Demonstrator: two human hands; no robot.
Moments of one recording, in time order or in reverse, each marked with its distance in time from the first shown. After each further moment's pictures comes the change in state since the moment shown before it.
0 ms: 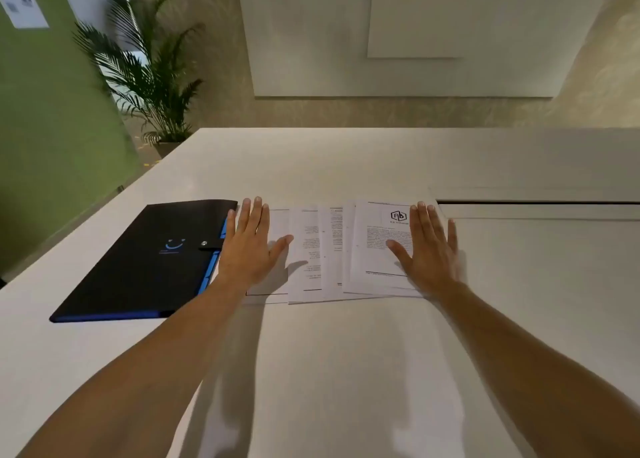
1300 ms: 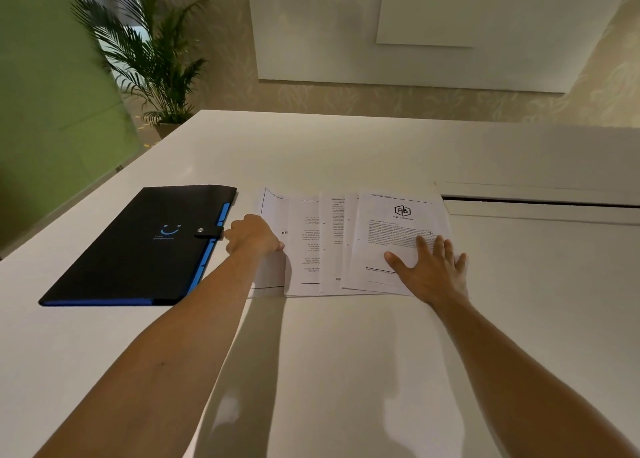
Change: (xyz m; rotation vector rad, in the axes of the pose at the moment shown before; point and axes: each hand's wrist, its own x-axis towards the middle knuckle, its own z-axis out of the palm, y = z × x) left_hand 0.032 0.023 -0.011 -0.311 -0.413 -0.667; right_hand -0.015 0.003 0.015 -0.051 -0.313 0.288
